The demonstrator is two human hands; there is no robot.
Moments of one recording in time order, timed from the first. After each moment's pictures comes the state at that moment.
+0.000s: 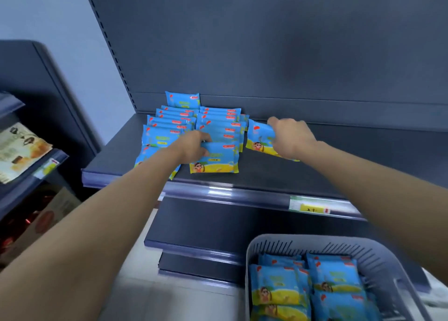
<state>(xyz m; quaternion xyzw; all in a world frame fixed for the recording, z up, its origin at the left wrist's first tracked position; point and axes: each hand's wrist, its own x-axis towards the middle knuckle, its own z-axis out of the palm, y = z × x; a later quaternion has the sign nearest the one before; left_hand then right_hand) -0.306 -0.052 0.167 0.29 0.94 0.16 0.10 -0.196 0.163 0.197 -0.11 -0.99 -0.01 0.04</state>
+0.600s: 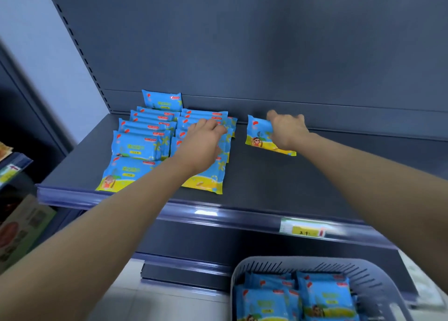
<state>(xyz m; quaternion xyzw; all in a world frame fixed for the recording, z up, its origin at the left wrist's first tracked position) -0.313 0.018 0.160 0.40 0.91 0.10 -0.10 -0.274 0.238 0.165 -0.14 -0.99 -0.04 0.03</state>
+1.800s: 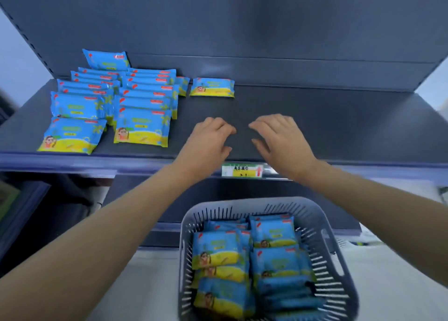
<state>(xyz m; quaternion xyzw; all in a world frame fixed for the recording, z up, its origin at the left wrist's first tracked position) -0.167 0.089 0.126 0.48 0.86 0.17 -0.08 -0.070 0.253 0.130 0.05 -0.96 -0.01 0.26</state>
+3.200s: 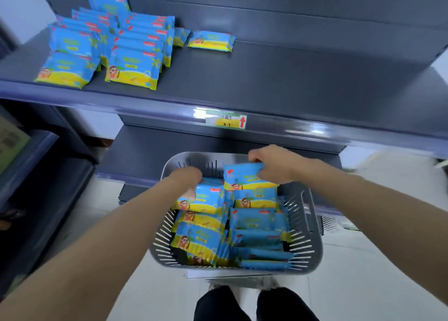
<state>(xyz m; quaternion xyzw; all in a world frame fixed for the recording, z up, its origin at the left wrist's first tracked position) -0.075 0.060 -0.028 0.36 0.87 -0.15 0.30 0.019 0.266 0.058 0.02 -0.97 0.11 -0.21</state>
